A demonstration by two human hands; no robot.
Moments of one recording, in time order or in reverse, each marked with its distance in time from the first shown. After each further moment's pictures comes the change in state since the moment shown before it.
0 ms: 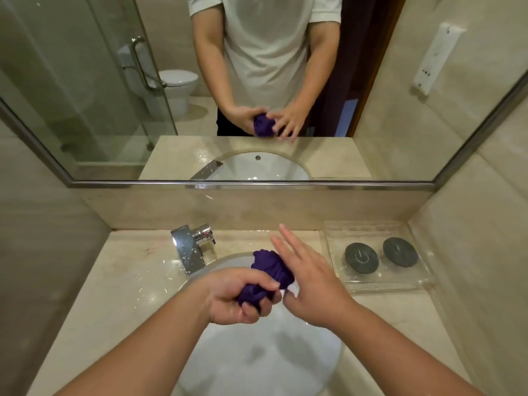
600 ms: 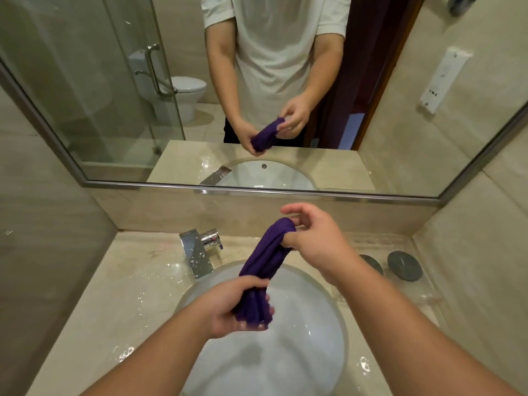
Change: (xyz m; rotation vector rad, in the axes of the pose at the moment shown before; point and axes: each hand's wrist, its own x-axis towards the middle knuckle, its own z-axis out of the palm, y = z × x) left_hand 0.004 -0.025 -0.027 -0.021 0.308 0.308; right_hand 0.071 -0.045 -0.053 0.825 0.198 0.468
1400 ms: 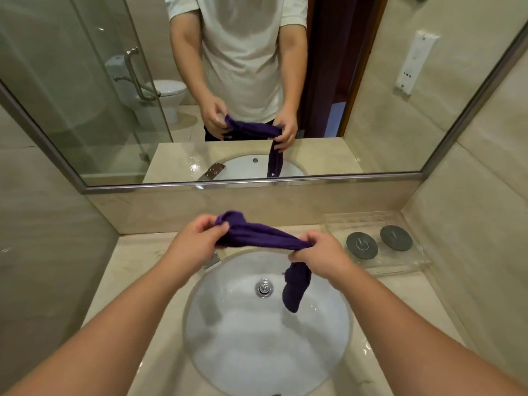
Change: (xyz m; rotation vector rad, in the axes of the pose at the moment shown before) left_hand -0.062 0.066 -0.025 0.517 0.399 0.570; right_hand -0.029 0.061 0.004 -0.242 0.106 0.280
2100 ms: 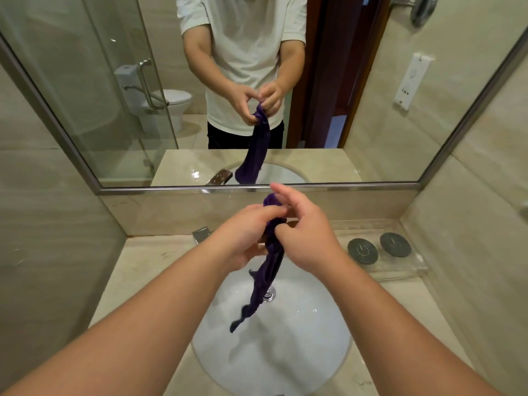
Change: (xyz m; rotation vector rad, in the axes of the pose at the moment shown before) left_hand -0.025 0.055 0.041 -0.264 -0.402 -0.061; right_hand -0.066 -0.087 0.019 0.253 0.018 -0.548
